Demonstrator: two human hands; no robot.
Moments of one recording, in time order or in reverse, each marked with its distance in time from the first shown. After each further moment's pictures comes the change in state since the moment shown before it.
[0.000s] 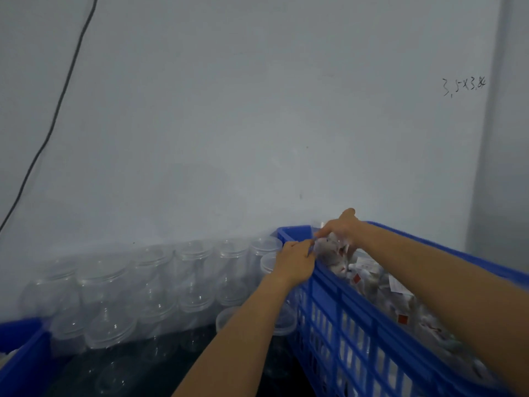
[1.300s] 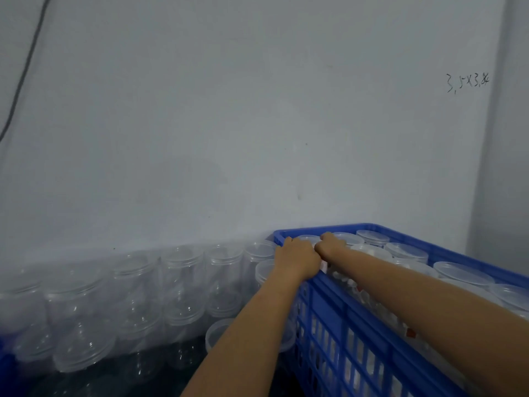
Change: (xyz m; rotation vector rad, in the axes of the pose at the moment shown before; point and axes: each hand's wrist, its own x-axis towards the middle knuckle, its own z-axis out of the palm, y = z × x) left_hand 0.041 0.006 0.005 0.380 -0.038 -0.093; right_hand 0.044 0.029 0.047 -0.269 0.025 -0.120
